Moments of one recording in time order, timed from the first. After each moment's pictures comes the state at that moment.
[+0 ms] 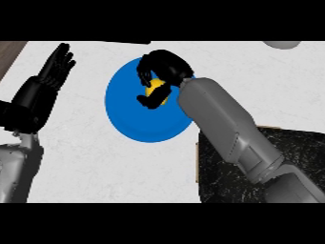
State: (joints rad) left arm -0.35 0.27 0.03 -1.56 0.06 -0.07 0.11; right arm -1.18 0.00 0.39 -0.47 0.41 0.00 -0.26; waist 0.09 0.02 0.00
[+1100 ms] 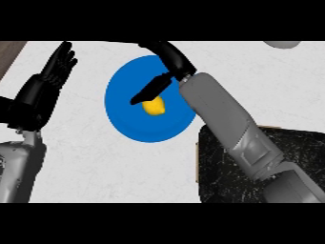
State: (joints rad) left arm -0.37 0.26 0.03 -1.55 0.04 -0.07 0.11; right arm -1.20 0.00 0.34 -0.42 -0.16 0.01 -0.32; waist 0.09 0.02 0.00
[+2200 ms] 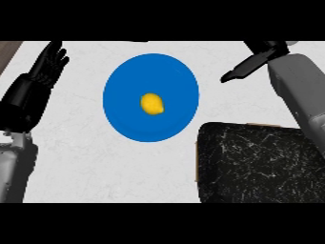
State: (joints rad) left arm -0.36 0.27 0.06 -1.59 0.06 -0.09 0.13; right arm -1.21 -0.36 0.20 -0.13 -0.18 0.40 -0.63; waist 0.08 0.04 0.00
